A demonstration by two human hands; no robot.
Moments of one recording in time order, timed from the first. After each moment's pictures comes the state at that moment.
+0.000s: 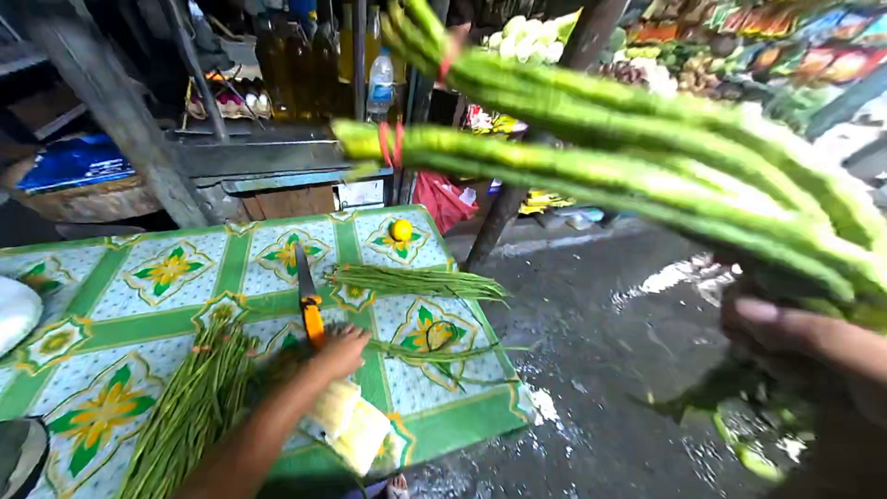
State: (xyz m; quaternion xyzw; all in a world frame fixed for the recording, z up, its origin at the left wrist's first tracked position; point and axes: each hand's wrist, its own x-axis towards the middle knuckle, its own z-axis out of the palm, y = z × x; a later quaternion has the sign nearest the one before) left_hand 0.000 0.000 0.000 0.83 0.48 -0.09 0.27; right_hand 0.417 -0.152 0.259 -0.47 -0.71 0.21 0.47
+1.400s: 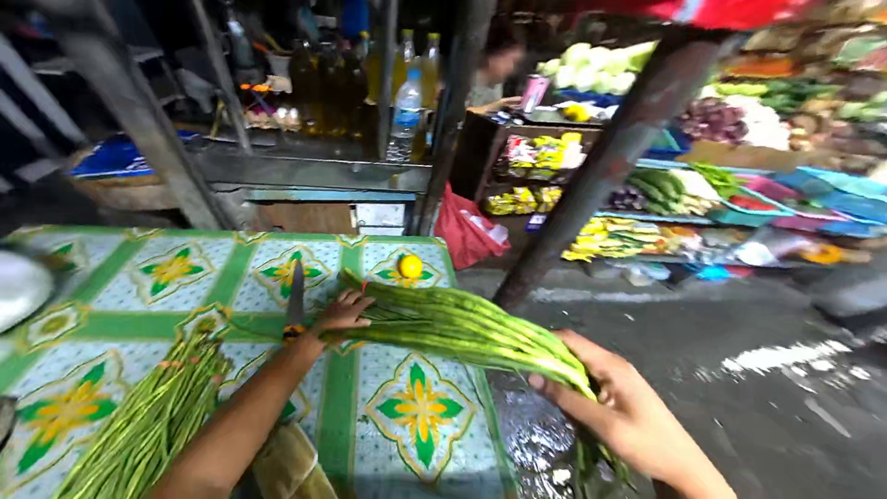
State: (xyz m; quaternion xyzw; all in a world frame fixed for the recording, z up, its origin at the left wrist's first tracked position) left_hand 0.026 0.127 0.014 0.80 0.54 0.13 0.21; right_hand 0.389 -0.004 0.183 -0.39 -0.79 0.30 0.37
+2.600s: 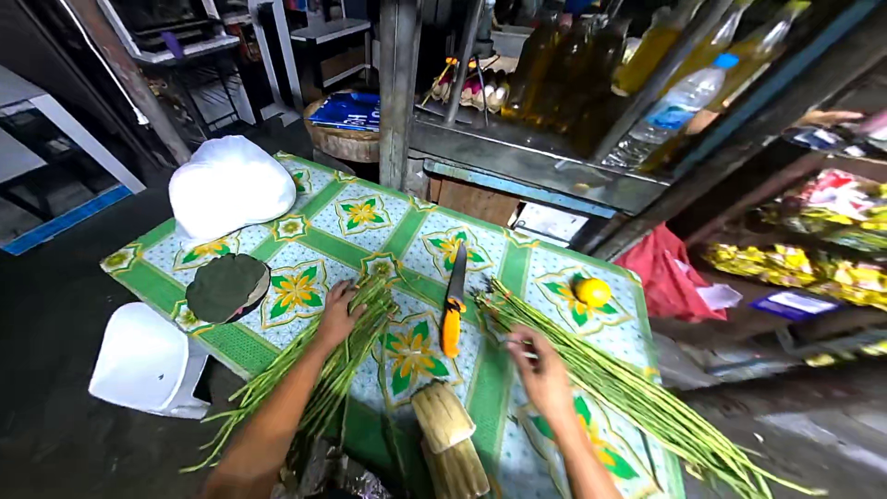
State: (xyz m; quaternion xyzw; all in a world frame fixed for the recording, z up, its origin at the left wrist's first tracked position) left_hand -0.245 -0.070 -0.050 0.49 0.79 0.33 0.17; right_hand 0.136 0.036 0.014 -0.46 -0.78 0.33 0.28
